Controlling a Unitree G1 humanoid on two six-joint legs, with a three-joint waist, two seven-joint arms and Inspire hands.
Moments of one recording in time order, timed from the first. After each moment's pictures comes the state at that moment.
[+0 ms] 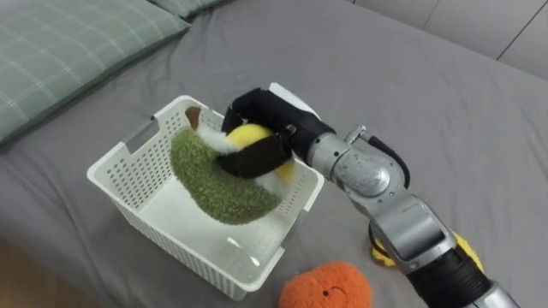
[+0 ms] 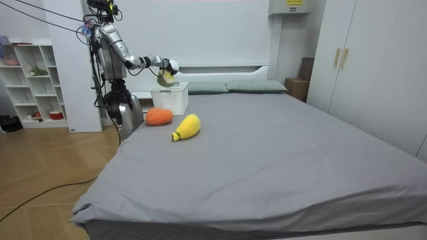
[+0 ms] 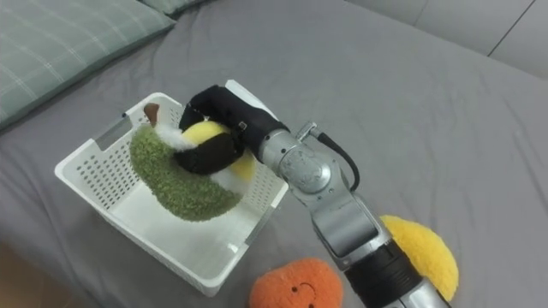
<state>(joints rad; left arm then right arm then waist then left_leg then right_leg) 0.10 0.20 0.12 1.08 0.28 0.22 0.25 -0.41 -0.23 0.46 0.08 -0.05 0.25 0.24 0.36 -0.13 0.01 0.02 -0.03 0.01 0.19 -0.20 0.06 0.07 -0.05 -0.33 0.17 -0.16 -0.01</state>
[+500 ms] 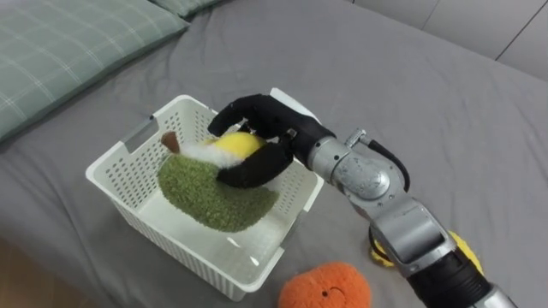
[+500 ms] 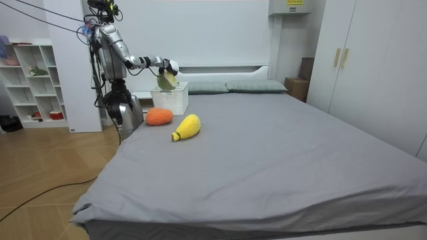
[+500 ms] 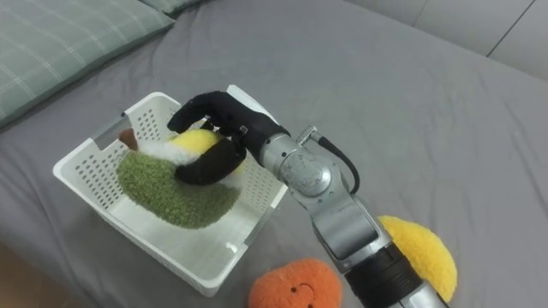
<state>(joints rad) 0.10 0.20 0.12 1.08 0.28 0.22 0.22 -0.41 -0.23 0.46 0.08 -0.05 0.25 0.24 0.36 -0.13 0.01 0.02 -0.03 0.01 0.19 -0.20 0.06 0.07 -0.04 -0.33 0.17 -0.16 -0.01</state>
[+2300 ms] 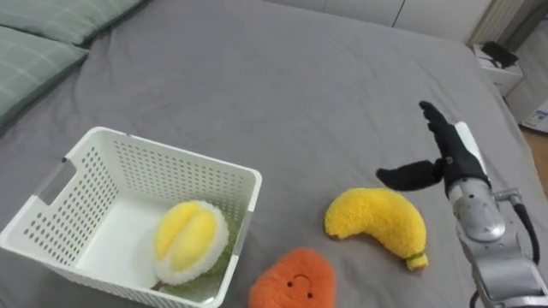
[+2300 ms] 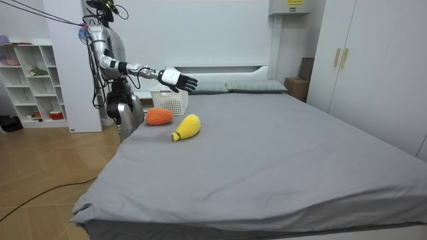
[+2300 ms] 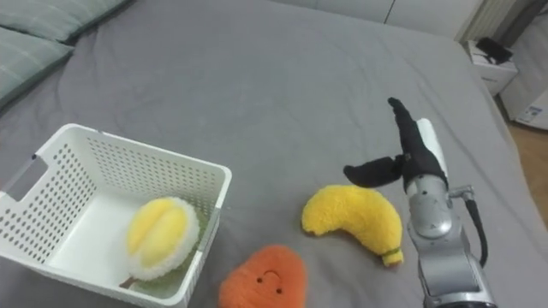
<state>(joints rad) 0.23 0.18 0.23 1.05 0.27 0.19 0.27 -0.12 -0.37 -0.03 0.35 -0.21 0.18 -0.08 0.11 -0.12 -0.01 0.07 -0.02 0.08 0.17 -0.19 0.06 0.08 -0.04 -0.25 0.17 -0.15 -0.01</state>
